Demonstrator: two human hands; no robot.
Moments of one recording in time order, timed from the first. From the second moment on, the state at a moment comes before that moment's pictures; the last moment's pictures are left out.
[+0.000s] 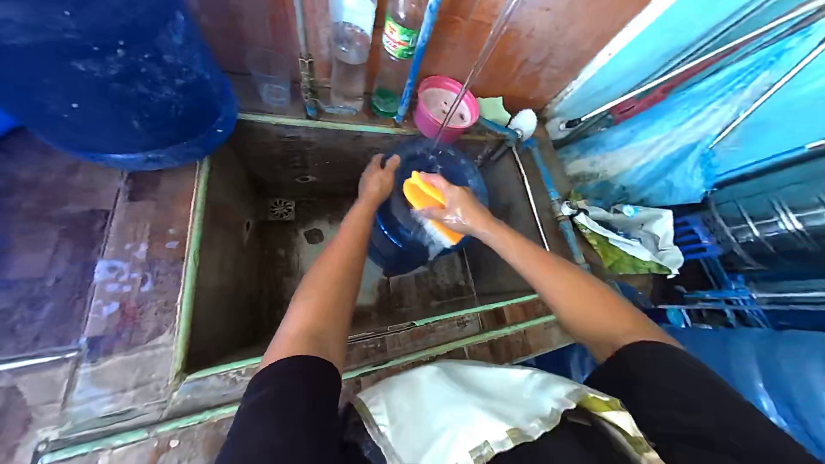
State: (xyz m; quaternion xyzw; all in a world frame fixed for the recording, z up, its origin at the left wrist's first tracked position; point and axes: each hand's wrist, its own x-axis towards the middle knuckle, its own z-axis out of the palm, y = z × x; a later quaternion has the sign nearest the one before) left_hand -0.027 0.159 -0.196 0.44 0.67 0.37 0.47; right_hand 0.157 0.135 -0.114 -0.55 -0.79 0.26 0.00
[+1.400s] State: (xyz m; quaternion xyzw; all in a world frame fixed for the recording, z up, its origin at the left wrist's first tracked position) left_hand 0.044 0.110 -0.196 0.72 0.58 0.27 0.26; right_hand 0.138 0.272 -0.124 -0.55 -0.68 0.46 0.13
